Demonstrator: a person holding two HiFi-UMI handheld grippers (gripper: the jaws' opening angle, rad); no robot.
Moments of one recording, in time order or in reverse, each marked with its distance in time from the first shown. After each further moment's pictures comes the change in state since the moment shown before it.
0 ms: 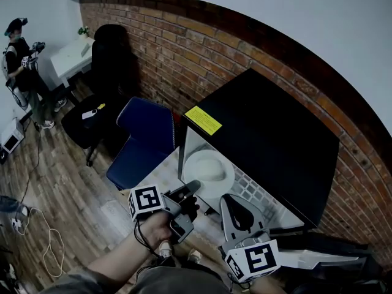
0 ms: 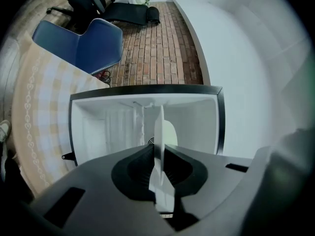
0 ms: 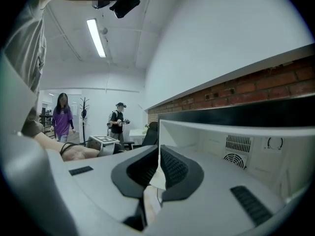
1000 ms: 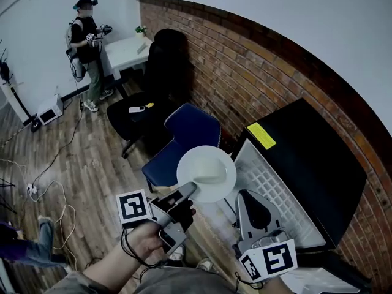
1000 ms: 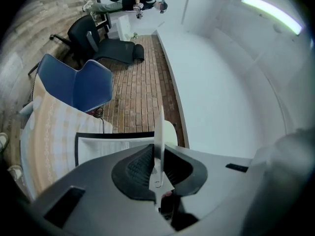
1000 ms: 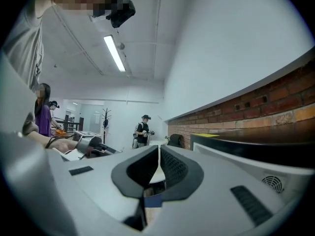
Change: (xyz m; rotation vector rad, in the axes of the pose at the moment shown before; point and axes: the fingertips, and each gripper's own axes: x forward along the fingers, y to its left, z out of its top) left arm -0.149 -0.073 0.051 0.072 -0.299 -0.097; right arm 0.030 0.073 0.060 -0.038 -0.137 0.243
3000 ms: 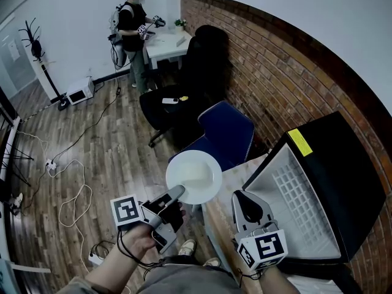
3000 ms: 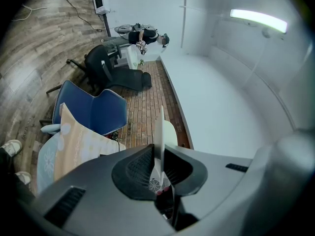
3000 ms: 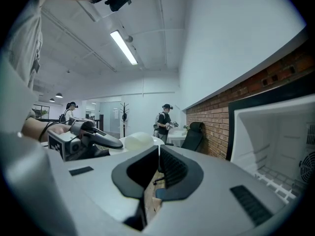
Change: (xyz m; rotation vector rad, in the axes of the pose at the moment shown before) left arm -0.114 0.039 0.052 0.019 -0.253 0.081; right arm 0.055 0.066 -0.071 0.014 0.102 0.230
